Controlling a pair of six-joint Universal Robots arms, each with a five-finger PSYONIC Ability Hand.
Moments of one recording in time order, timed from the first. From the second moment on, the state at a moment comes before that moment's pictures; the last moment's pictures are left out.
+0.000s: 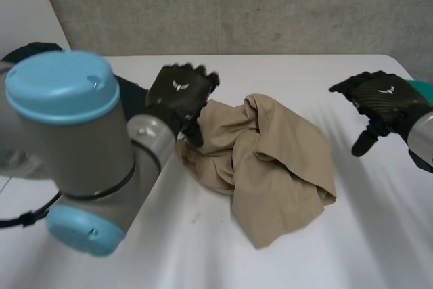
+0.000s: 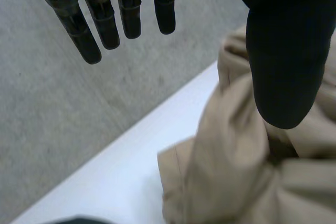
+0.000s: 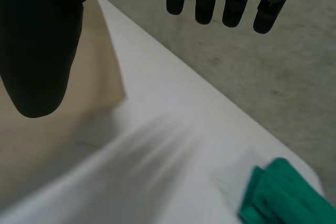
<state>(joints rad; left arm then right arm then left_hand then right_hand) 4.01 -1.95 -1.35 3.16 -1.69 3.39 1.66 -1.40 1.59 0.11 1.20 2.70 0.31 0.31 0.31 0.31 0.14 0.22 0.21 0.21 0.20 0.04</state>
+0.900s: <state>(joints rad) 4.23 -2.06 -1.50 3.42 -1.53 3.50 1.79 -1.21 1.40 0.24 1.26 2.59 0.48 0.47 0.47 0.47 0.30 0.22 0.21 0.21 0.20 0.04</state>
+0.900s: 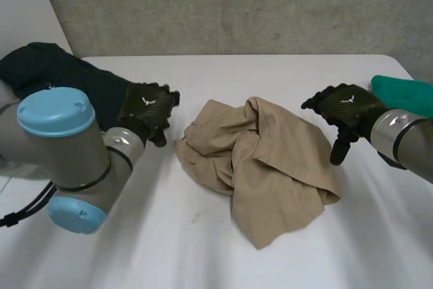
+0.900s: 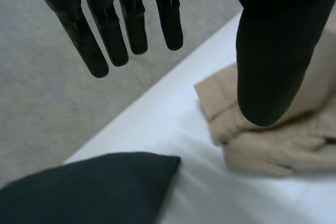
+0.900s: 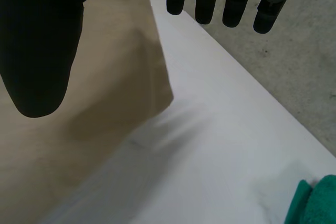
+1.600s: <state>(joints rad) 4.25 -2.42 -1.15 3.30 -1.50 3.59 1.77 -1.22 1.52 0.15 1.31 2.60 1.10 1.18 1.19 1.20 0.98 0.22 0.21 0.21 0.20 0.04</state>
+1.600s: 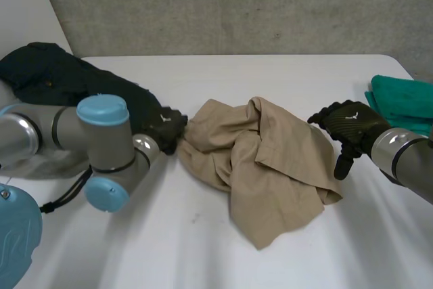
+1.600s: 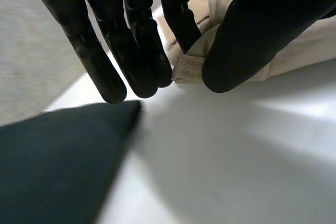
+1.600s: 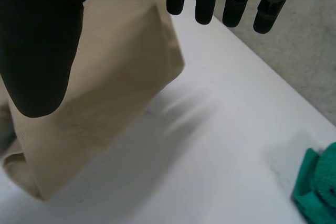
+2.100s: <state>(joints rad) 4.07 -2.20 -0.85 3.45 -1.37 3.19 1.75 -1.36 1.50 0.07 1.38 2.71 1.13 1.19 1.19 1.20 1.00 0.22 0.21 0.21 0.20 0.04</state>
